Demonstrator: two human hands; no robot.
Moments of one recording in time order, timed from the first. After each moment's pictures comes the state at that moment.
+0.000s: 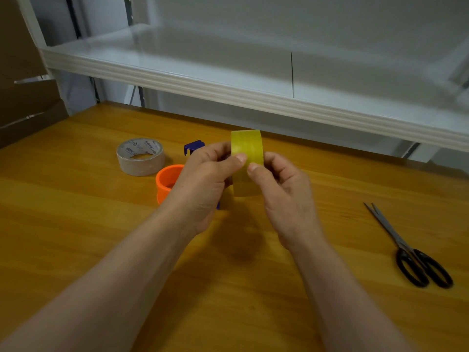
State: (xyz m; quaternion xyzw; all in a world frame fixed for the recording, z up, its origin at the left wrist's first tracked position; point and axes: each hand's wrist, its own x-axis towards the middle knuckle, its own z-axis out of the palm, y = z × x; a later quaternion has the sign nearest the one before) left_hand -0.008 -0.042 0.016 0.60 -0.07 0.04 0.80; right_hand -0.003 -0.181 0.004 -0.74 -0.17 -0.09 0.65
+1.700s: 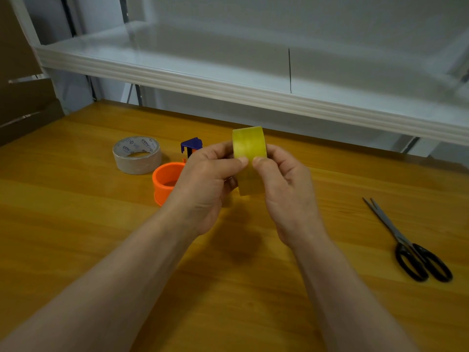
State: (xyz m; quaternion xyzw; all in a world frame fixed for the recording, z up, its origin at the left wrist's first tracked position) left_hand -0.008 -0.048 0.010 0.58 -0.06 0.02 0.82; right_hand -0.003 -0.181 0.008 -0.73 -0.15 -0.10 0.66
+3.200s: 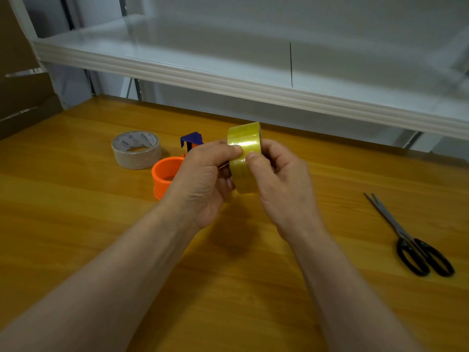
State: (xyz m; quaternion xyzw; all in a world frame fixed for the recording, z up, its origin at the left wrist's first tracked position) left_hand -0.013 -0.052 0.019 0.51 -0.01 0.00 0.86; right_hand -0.007 -0.177 0.009 -0.76 -0.17 -0.12 0.62
